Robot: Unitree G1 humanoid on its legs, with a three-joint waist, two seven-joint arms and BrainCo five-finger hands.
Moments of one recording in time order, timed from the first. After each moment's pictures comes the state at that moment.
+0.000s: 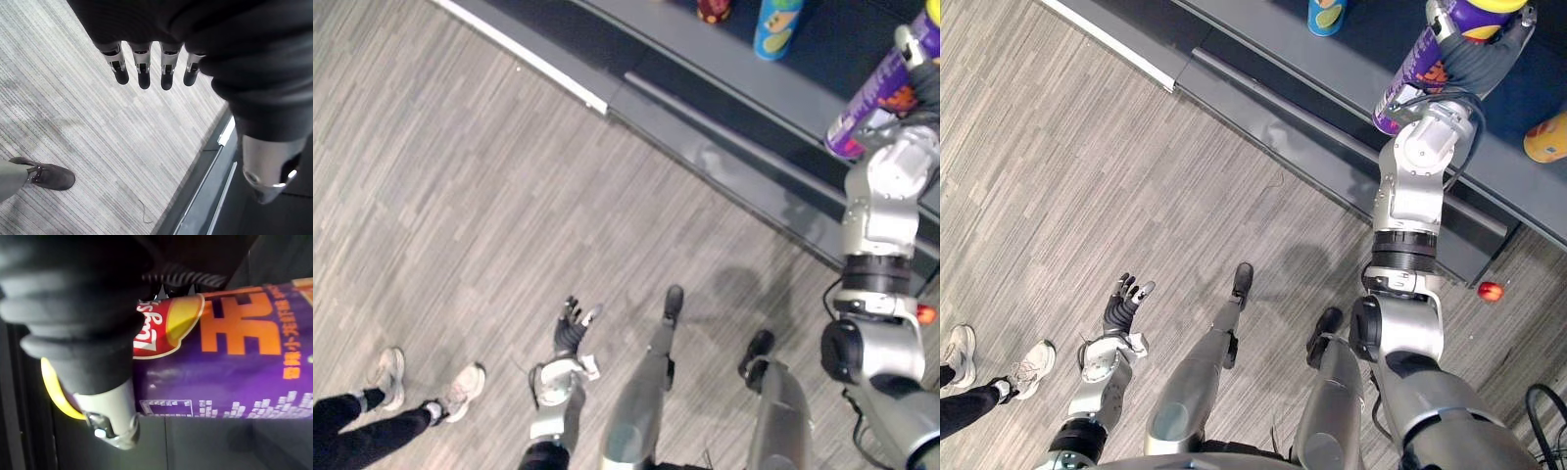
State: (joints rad) left arm -0.06 0.09 0.05 0.53 -0.31 -0.19 0.15; right arm -0.99 -0.31 -0.33 0.37 0.04 -0.14 -0.52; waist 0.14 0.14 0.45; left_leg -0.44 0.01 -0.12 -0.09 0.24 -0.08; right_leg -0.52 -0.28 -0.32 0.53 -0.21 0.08
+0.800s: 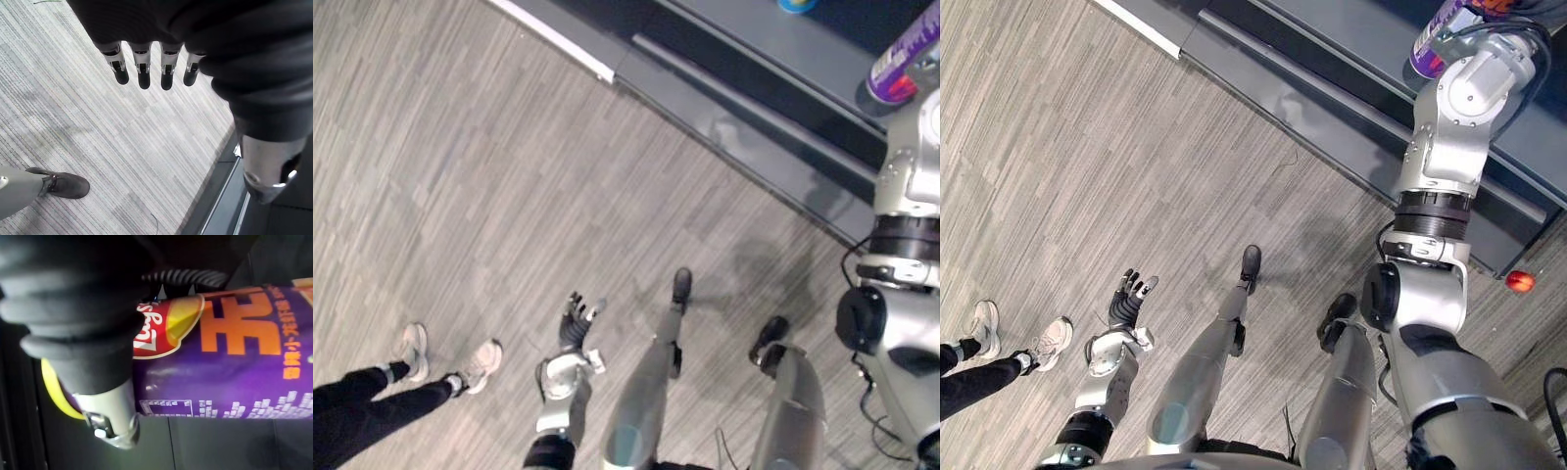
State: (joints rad) left arm -0.09 0.06 0.03 0.54 -0.31 -0.20 0.17; right arm -1.17 -0.40 -0.35 0.40 0.06 -0.13 -0.56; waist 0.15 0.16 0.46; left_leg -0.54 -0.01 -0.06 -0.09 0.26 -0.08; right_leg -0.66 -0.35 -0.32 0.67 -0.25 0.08
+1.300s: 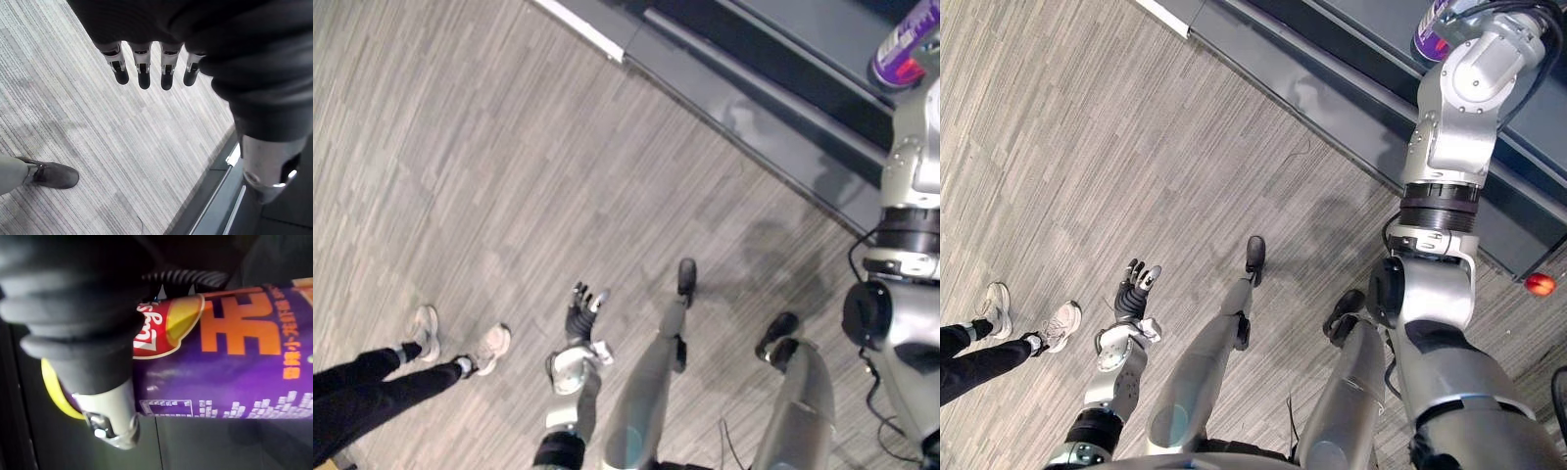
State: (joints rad) left arm -0.09 0.01 0.03 0.46 -0.35 -0.21 0.18; right arm -1.20 -0.43 -0.30 0.40 0.06 -0.13 -0.56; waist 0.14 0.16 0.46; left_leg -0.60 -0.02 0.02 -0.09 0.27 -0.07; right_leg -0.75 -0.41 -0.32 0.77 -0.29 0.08
